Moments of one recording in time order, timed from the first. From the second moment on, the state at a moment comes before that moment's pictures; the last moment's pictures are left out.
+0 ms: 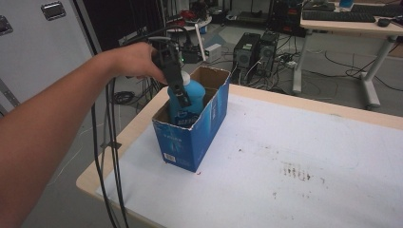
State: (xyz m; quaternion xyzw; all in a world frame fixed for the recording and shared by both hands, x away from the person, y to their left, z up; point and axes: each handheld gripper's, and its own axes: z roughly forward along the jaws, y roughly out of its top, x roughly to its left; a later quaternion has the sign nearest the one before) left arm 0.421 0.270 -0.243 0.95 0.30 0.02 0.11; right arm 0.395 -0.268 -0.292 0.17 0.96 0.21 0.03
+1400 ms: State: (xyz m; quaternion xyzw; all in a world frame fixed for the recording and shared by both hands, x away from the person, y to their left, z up) left arm 0.426 0.277 -0.274 0.94 0.32 0.02 0.14; right arm 0.395 -0.260 -0.299 0.17 0.96 0.20 0.02
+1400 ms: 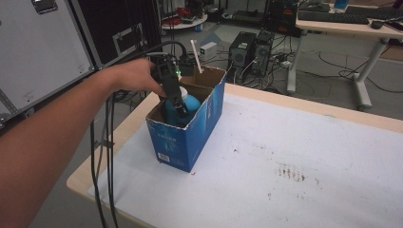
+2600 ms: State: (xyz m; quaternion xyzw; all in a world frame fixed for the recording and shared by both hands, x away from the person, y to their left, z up) left arm 0.408 0.227 -0.173 0.92 0.30 0.08 0.23; right arm 0.383 -0.266 -0.288 0.17 0.96 0.22 0.04
